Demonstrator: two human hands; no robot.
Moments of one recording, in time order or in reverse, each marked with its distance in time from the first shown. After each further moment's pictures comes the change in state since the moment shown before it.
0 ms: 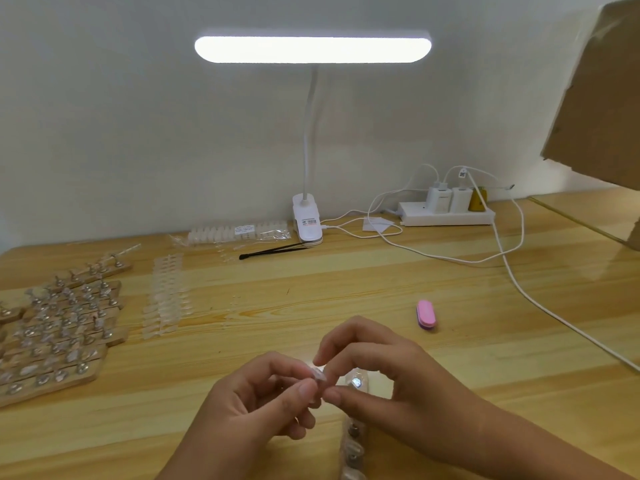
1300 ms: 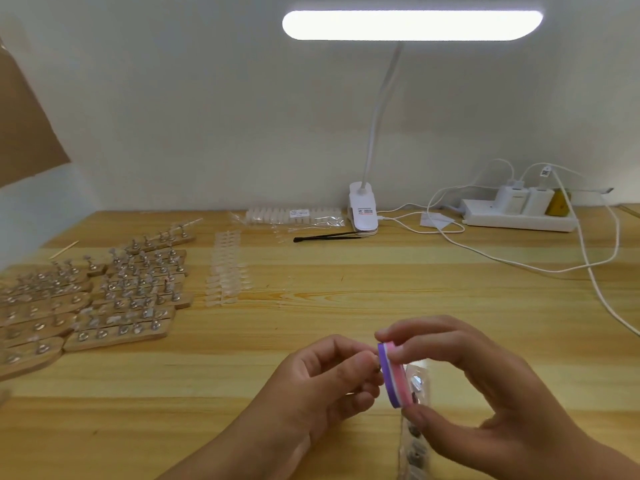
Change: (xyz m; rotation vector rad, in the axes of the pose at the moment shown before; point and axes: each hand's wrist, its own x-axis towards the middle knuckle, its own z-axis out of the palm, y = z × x) left_hand 0.003 -0.002 -0.002 -0.366 -0.093 -0.167; right_hand -0.002 -0.003 0.003 0.041 0.140 -0.230
